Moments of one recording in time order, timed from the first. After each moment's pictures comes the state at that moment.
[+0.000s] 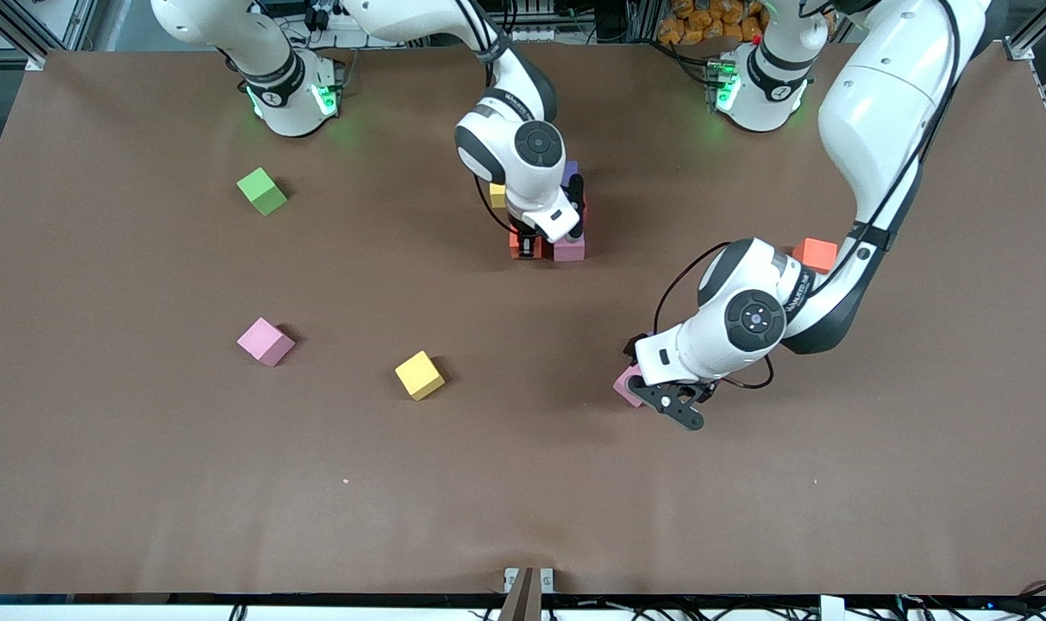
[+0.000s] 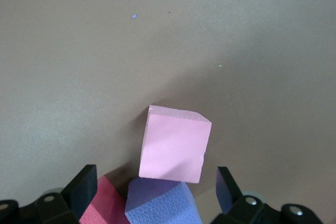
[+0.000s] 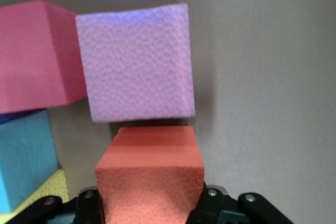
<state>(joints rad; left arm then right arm) -0.05 0.74 -0.48 -1.50 0.26 2.19 0.02 1.10 0.64 -0.15 -1.73 0.14 2.27 -0.65</state>
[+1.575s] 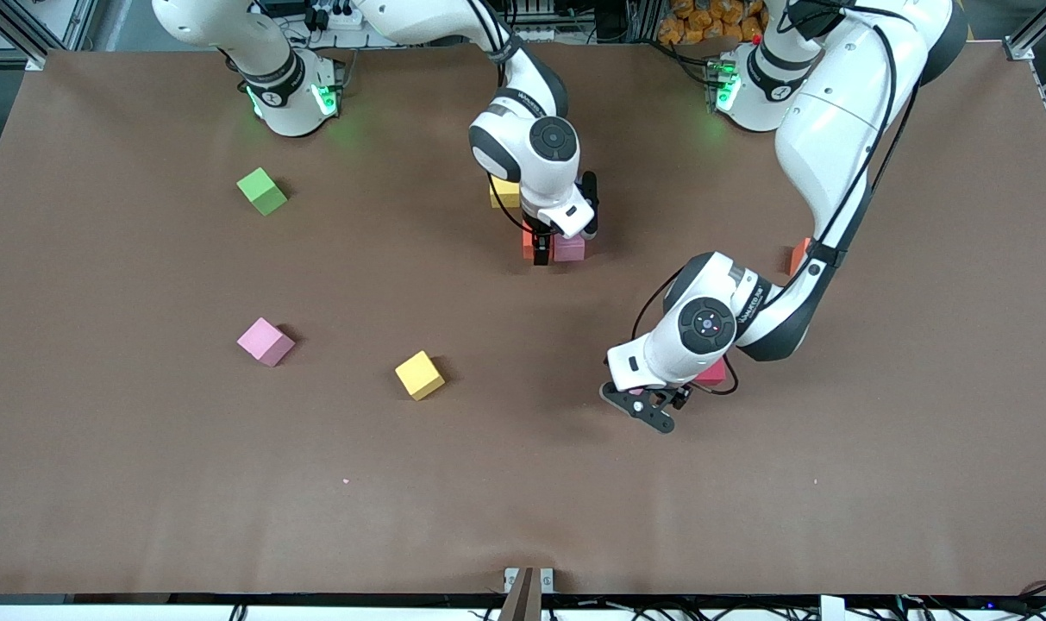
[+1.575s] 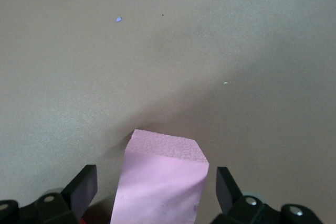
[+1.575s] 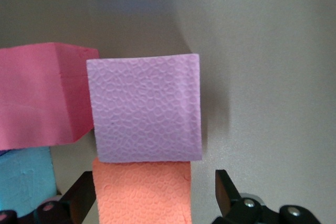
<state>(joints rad) -0.17 0.82 -0.37 -1.47 0.26 2.28 -0.05 1.13 0.67 -0.16 -1.69 0.14 2.28 -0.66</state>
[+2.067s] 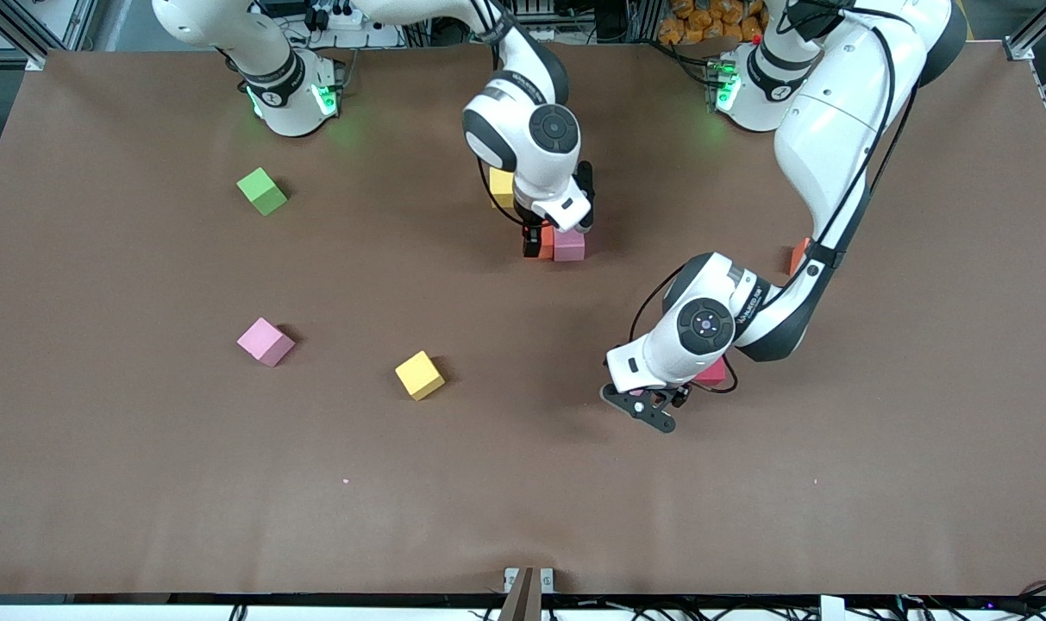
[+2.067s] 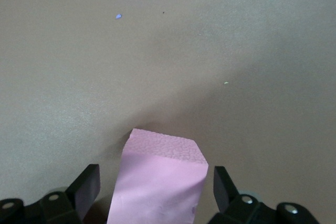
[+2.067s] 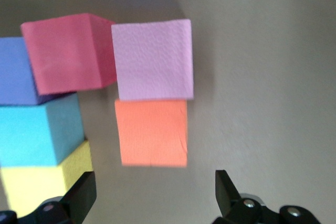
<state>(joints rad) -0.17 0.82 -0.37 -1.47 0.26 2.28 -0.06 1.13 0.57 -0.20 -1.67 0.13 2.07 -0.68</state>
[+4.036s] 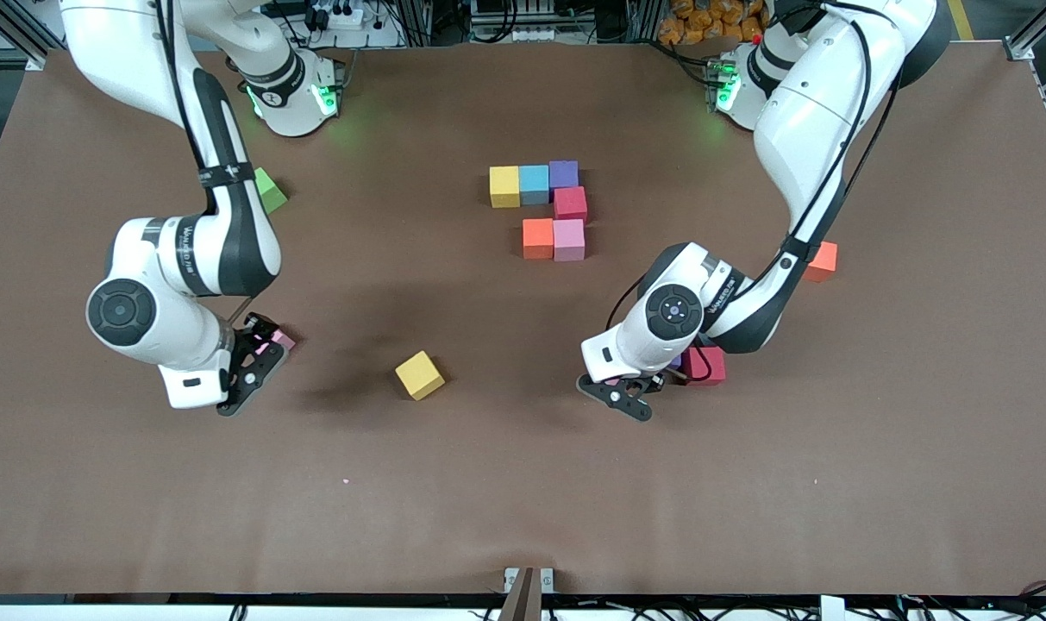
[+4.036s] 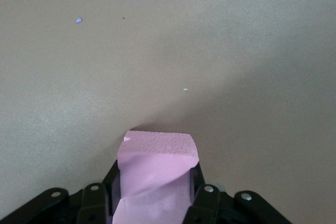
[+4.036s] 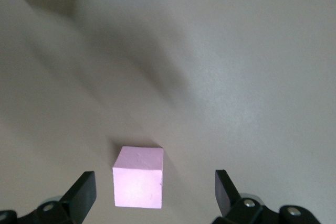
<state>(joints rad) -0.23 0.82 -0.37 -1.46 0.26 2.28 -0.15 0.49 0.50 -0.42 -1.70 0.13 2.06 -0.90</state>
